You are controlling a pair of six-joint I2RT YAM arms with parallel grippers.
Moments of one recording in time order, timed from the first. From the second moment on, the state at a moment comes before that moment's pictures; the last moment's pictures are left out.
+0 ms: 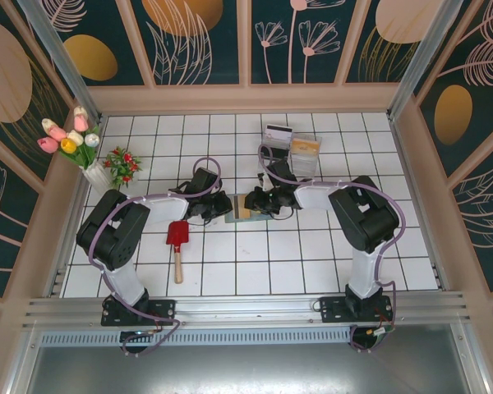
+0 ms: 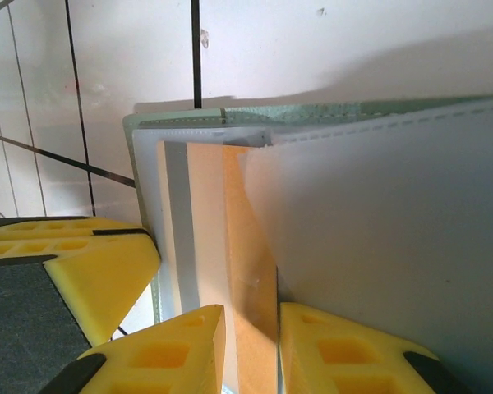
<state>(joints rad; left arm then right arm) -0.54 1.78 0.87 -0.06 0.25 -0.84 0.60 1.91 1.02 -0.07 -0.49 0.73</state>
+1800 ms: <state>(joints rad) -0.54 1.80 0.89 -0.04 0.26 -0.80 0.56 1.93 0.98 0.04 -0.61 0.76</state>
